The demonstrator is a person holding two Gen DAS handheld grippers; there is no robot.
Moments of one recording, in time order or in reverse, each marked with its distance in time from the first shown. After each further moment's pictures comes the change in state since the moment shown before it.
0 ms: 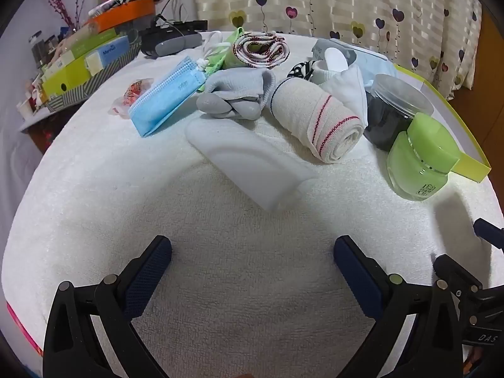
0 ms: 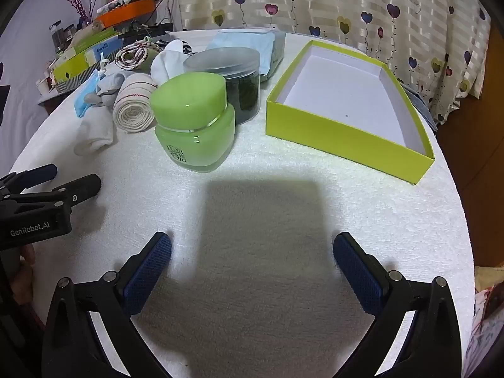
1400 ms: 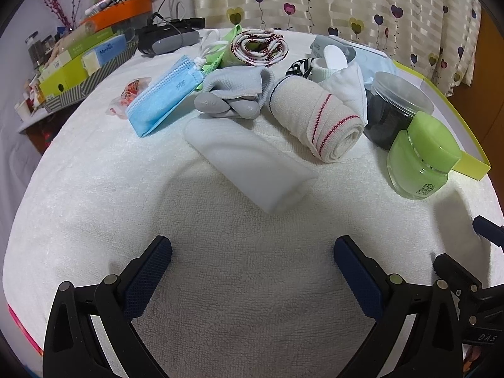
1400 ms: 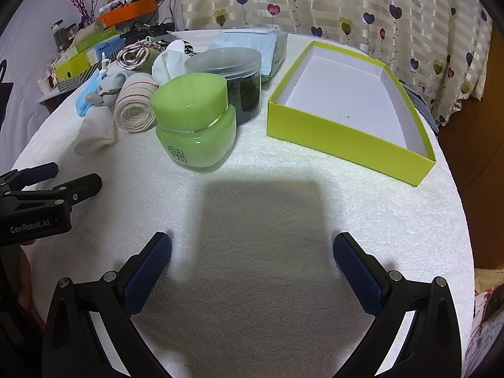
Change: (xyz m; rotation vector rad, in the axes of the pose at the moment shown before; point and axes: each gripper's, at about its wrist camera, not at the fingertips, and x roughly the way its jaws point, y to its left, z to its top) left arm 0.002 -0.004 0.001 0.012 0.021 -0.002; right arm 0.001 -0.001 0.001 -0.005 0.000 0.008
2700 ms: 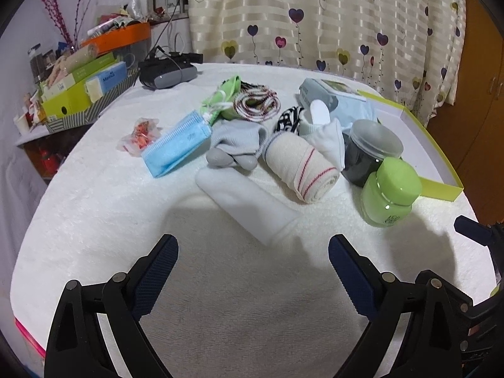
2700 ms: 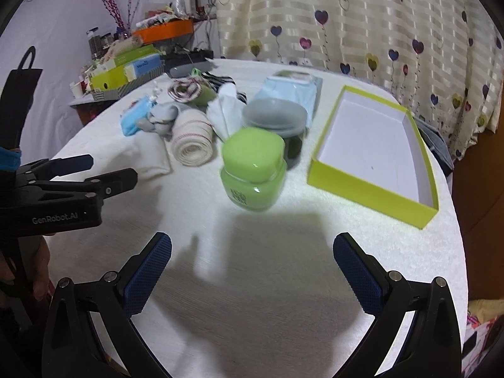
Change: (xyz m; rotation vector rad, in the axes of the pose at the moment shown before) left arm -0.048 0.012 0.017 0.003 -0.127 -0.058; right arm -0.042 0.027 0.014 -0.093 -0.135 0.104
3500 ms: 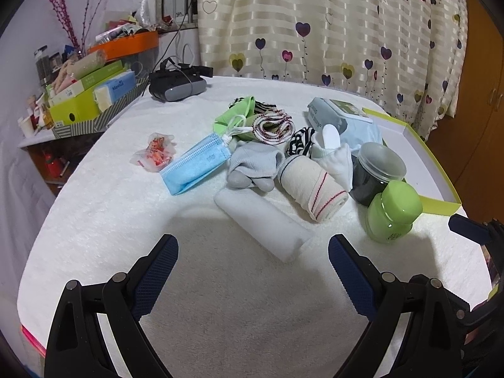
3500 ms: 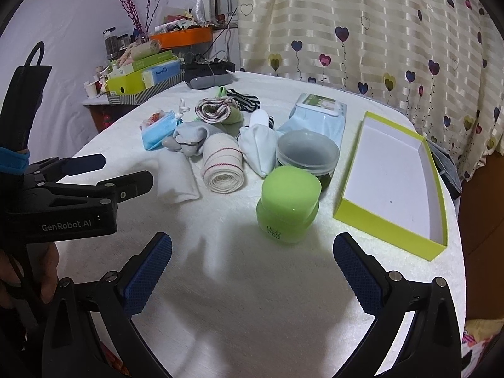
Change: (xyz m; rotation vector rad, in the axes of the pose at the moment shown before) left arm -0.012 0.018 0.011 -0.019 -0.040 0.001; right arm -0.002 0.023 0.023 -0.056 -0.033 0.033
